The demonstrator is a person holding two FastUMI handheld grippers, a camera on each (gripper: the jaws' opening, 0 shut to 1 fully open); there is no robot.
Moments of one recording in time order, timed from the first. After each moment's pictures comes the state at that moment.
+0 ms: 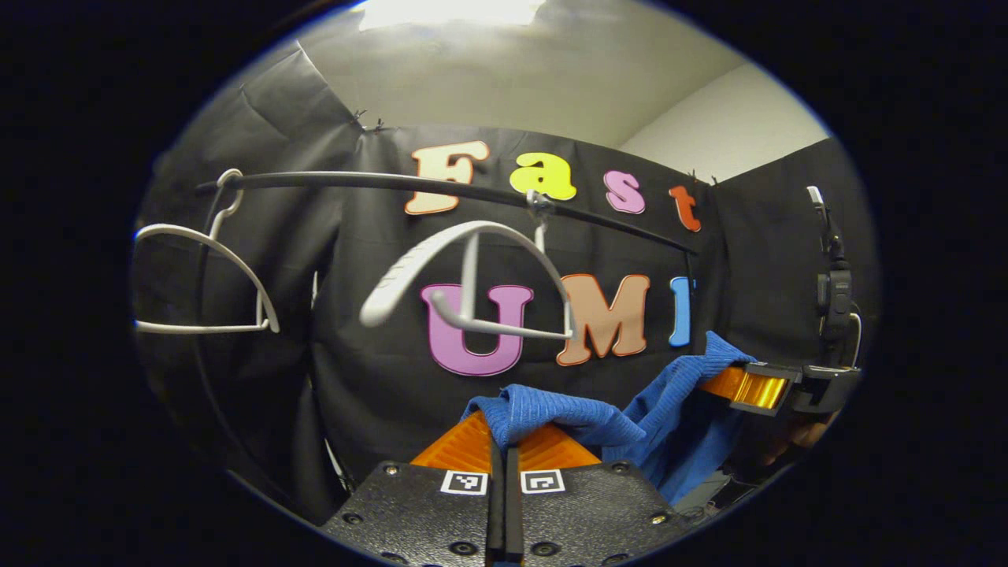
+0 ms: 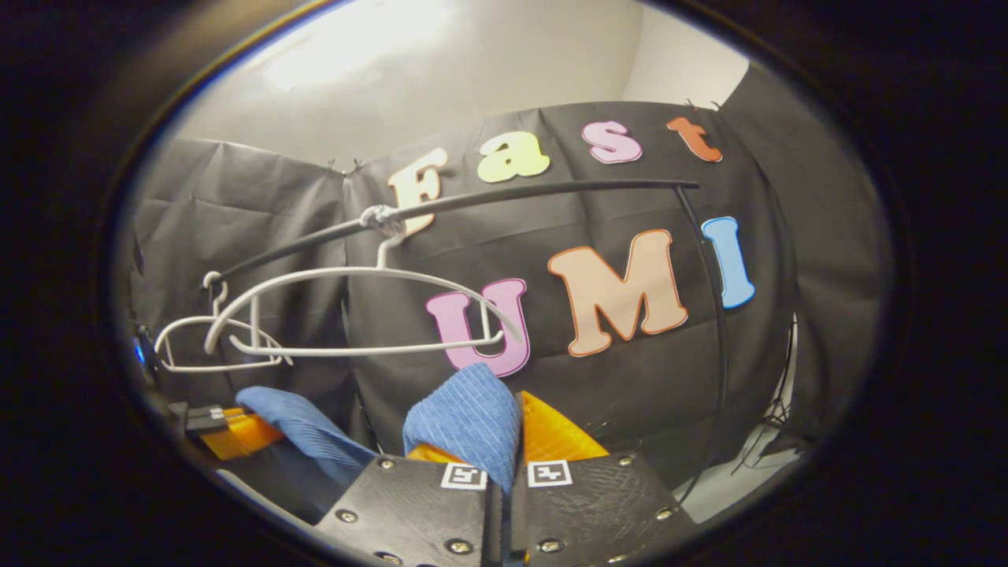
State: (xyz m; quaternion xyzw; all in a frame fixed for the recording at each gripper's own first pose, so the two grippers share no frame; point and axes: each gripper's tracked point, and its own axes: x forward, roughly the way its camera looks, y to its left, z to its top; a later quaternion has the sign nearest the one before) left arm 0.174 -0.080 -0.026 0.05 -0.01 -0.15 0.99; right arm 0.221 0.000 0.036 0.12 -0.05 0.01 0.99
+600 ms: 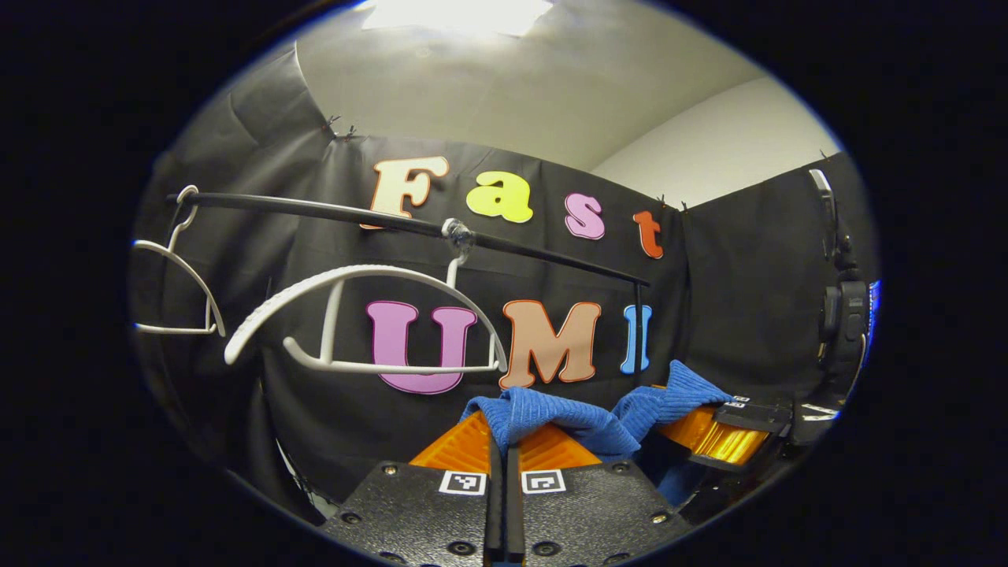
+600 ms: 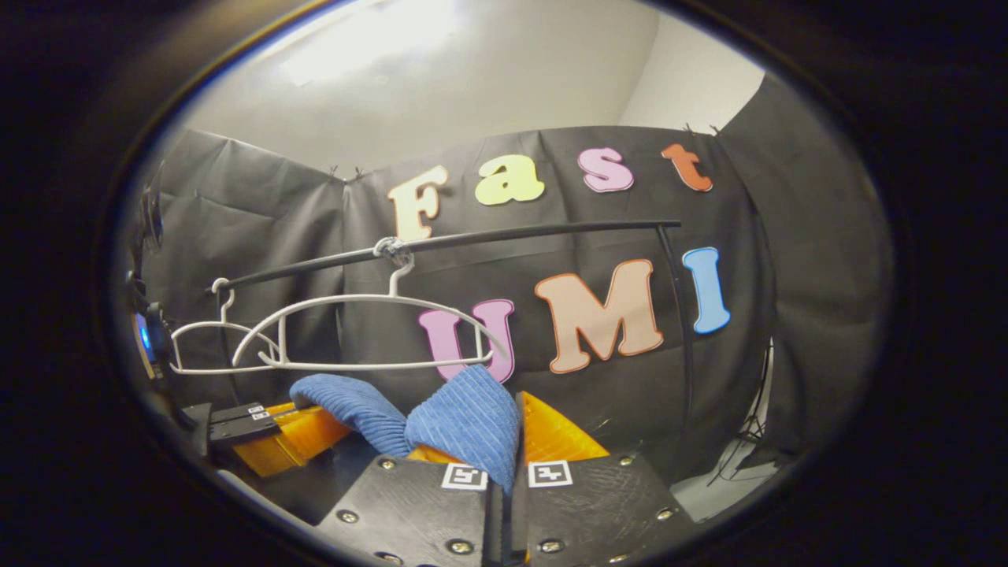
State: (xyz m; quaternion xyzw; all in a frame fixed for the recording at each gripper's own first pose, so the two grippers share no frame) left arm 0.160 -0.159 0.004 0.01 -0.04 -0.20 0.98; right arm 0.185 -0.016 0.067 0.08 -0.07 -0.02 0.99
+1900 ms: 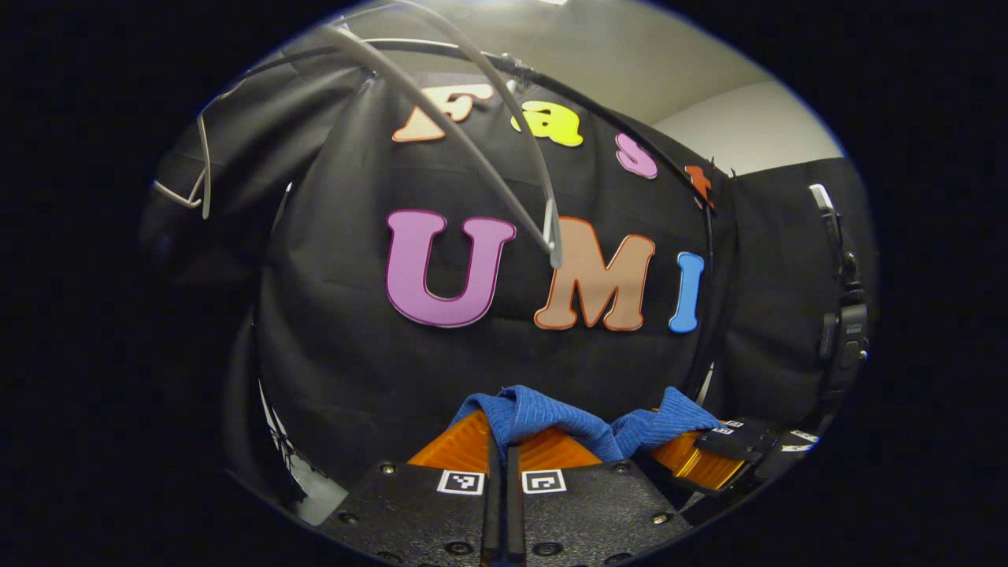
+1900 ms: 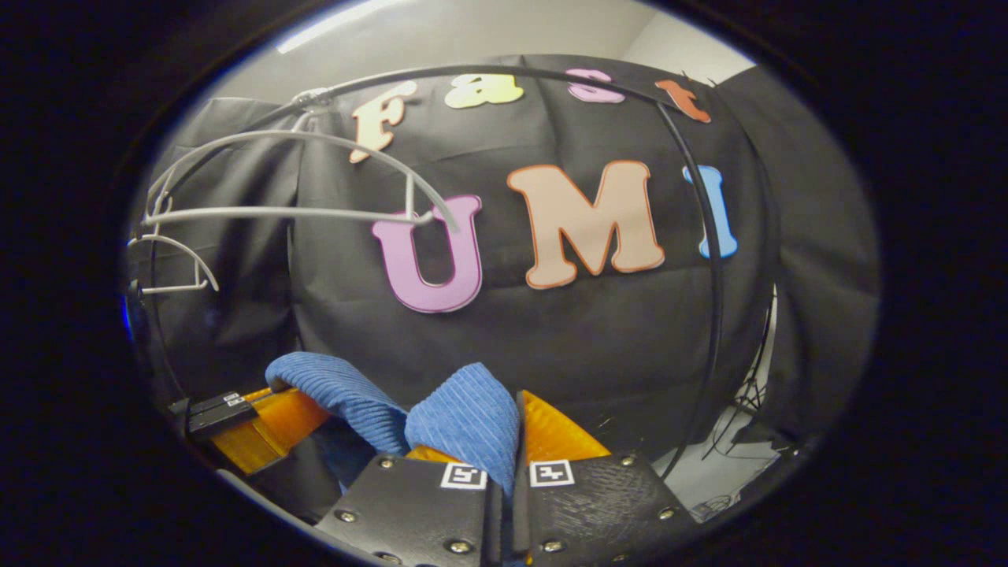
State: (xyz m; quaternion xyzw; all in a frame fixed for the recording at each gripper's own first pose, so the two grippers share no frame) left arm 0.274 -0.146 -0.194 -0.01 0.06 -0.14 0.99; right arm 0.312 -0.045 -0.138 0.08 0.08 -0.05 0.99
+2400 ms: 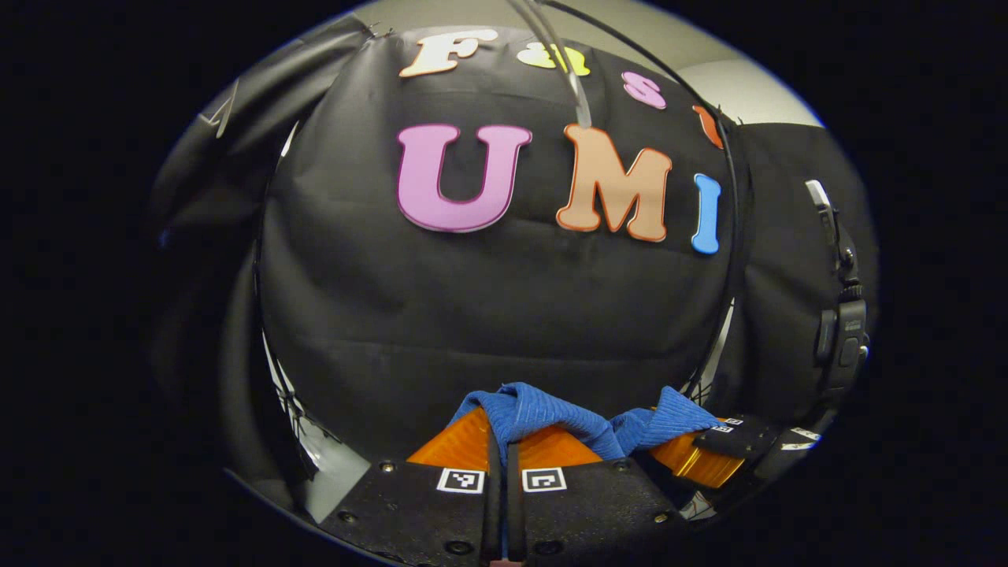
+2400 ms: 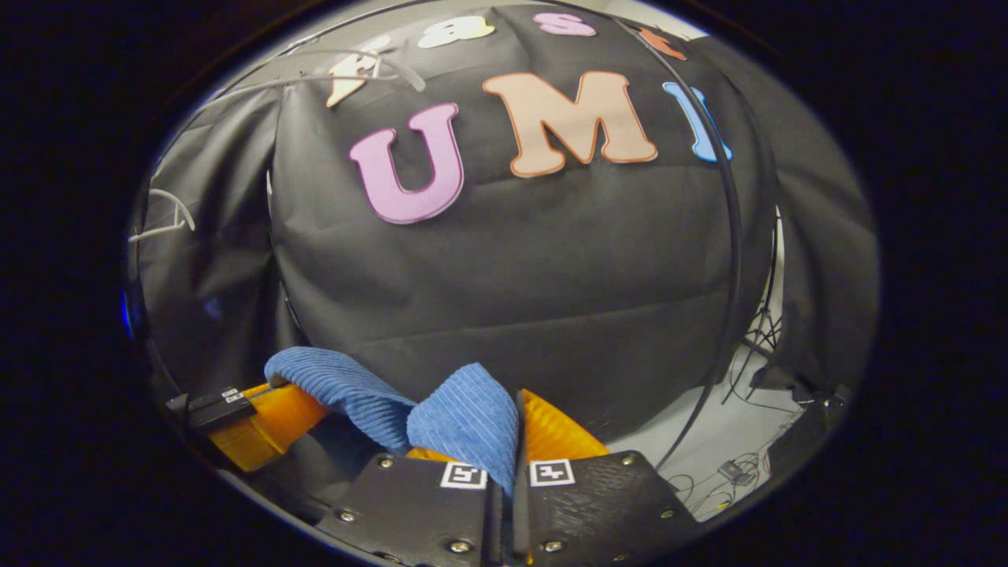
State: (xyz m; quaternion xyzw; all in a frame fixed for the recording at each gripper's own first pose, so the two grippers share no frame) left arm 0.274 -0.113 -0.341 0.01 0.16 -0.12 0.98; right arm 0.316 -0.032 -0.295 0.10 0.18 -0.06 0.98
